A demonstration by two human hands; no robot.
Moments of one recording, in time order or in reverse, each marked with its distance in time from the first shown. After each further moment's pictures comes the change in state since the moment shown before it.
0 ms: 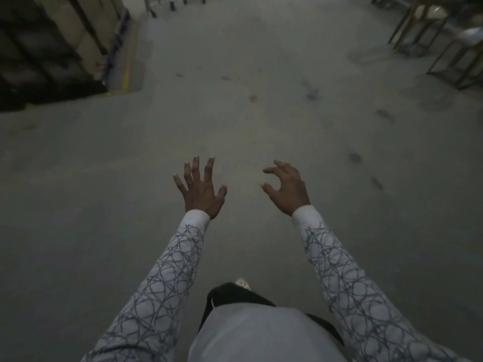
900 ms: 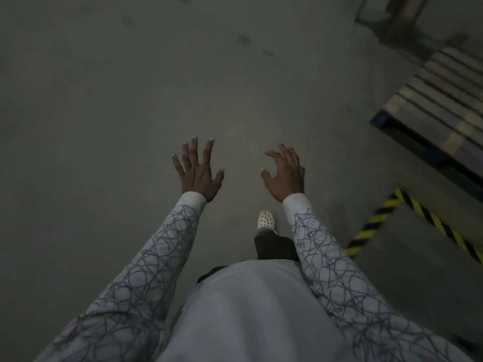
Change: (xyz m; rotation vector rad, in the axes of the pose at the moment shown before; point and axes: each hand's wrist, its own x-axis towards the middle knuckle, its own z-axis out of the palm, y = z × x) left_hand -0.567 -0.038 -0.028 -0.011 -0.252 0.557; right_hand -0.696 -0.061 0.016 -0.136 0.307 0.595
